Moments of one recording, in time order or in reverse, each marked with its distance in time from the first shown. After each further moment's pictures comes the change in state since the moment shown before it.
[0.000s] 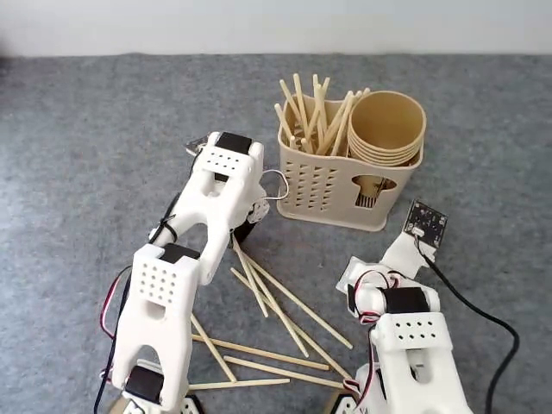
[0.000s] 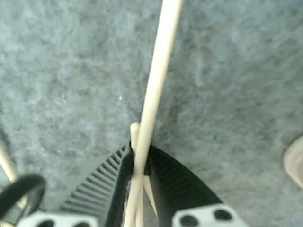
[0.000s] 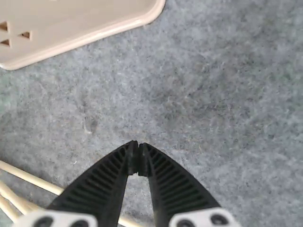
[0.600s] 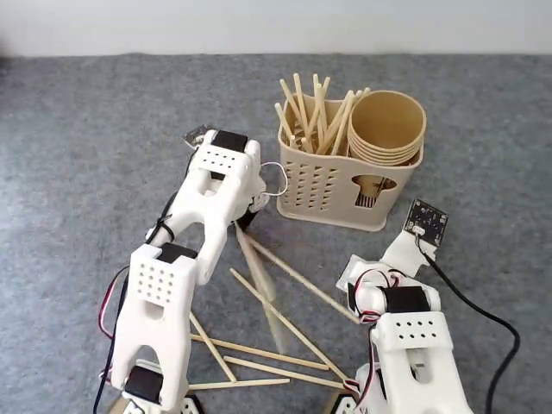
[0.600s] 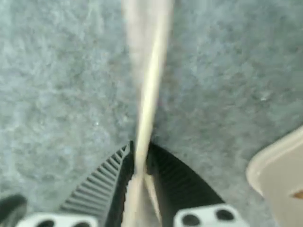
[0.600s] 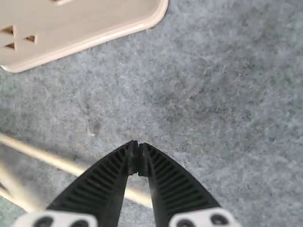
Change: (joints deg) left arm -0.6 -0.2 0.3 -6.3 0.4; right arm 0.0 0.0 -0.7 0.0 0.0
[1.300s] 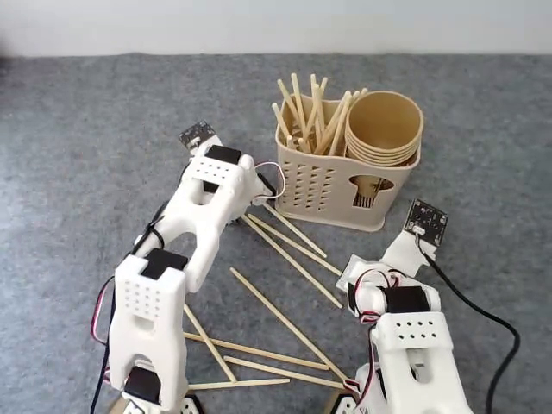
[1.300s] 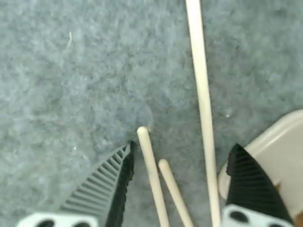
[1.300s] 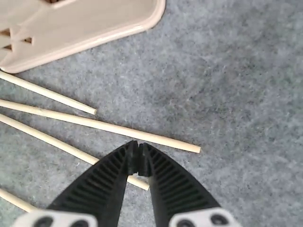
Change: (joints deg) left arm -0.2 -8.8 16.7 -19.9 0.0; right arm 0.0 0.0 0.0 0.0 0.0
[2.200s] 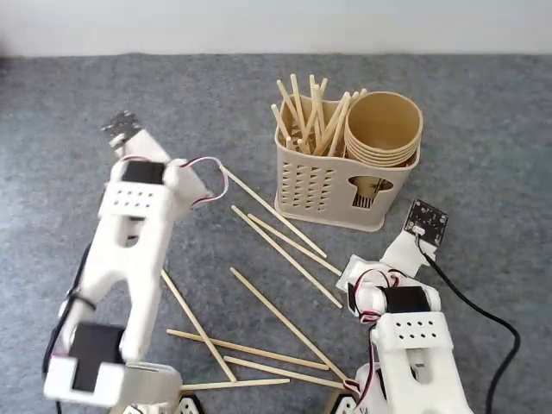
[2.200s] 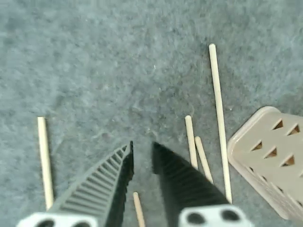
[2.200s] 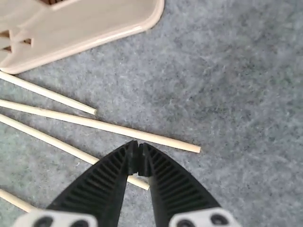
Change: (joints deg) left arm -10.7 -39.6 29.3 -1.8 -8.8; right arm 0.0 0.0 0.0 0.0 0.0
